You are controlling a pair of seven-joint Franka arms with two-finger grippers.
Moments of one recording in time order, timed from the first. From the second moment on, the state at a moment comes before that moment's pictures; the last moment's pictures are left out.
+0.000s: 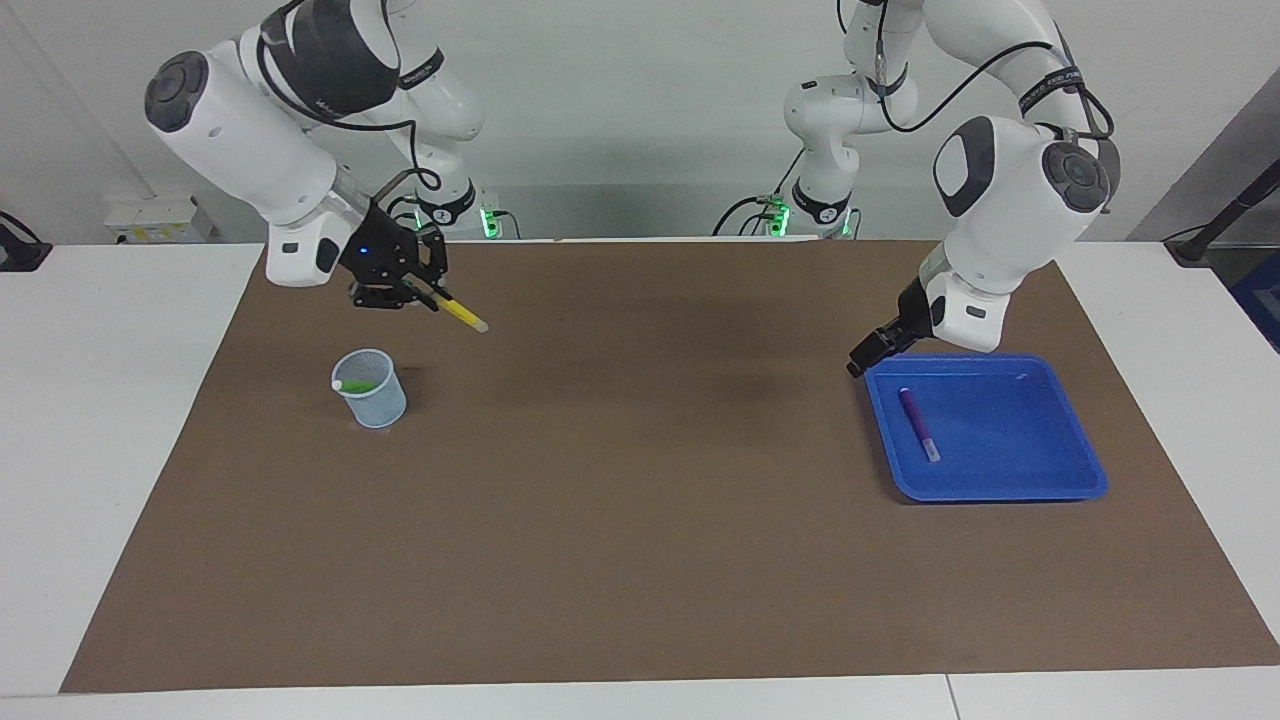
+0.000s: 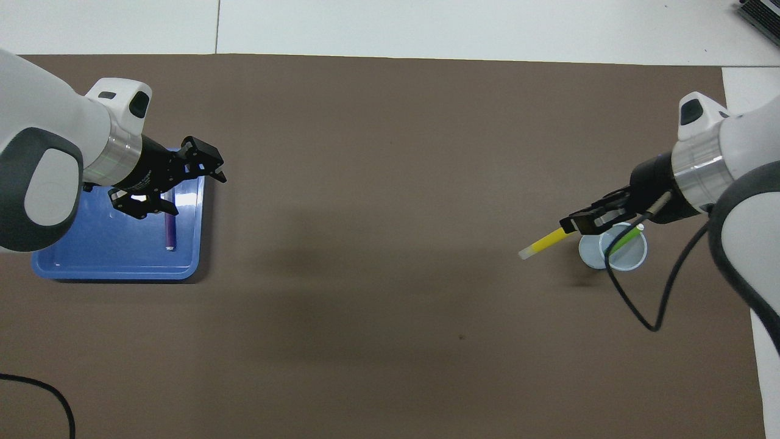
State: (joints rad) left arm 0.05 0.14 -0.24 -1.71 -0.25 1.80 -0.70; right arm -0.33 0.04 0.45 -1.71 0.40 1.65 -0.34
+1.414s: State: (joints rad) left arm -0.16 0.00 -0.25 -1.84 -0.44 2.01 -1.60; right arm 0.25 -0.01 0.44 -2.04 0.95 2.82 0.46
